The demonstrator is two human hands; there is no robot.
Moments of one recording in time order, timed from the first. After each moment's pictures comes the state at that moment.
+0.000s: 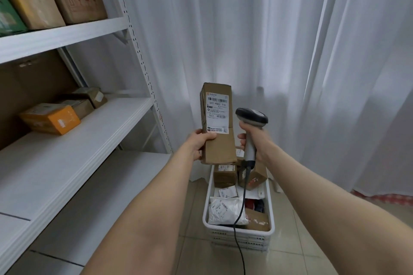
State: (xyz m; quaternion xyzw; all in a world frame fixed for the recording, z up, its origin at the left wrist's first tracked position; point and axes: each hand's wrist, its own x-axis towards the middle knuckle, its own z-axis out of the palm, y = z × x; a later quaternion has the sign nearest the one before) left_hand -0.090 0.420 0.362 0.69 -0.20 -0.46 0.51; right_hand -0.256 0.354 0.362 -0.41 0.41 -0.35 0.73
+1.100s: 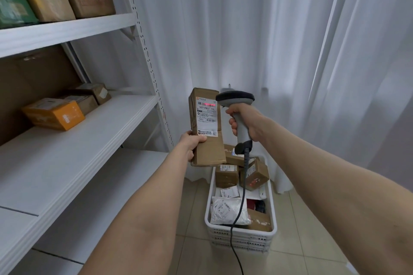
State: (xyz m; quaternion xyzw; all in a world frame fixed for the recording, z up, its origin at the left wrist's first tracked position) left_hand -0.035 0.437 0.344 0.70 -0.16 -0.44 0.54; right_hand -0.207 0.378 0.431 -0.51 0.40 -0.24 0.73
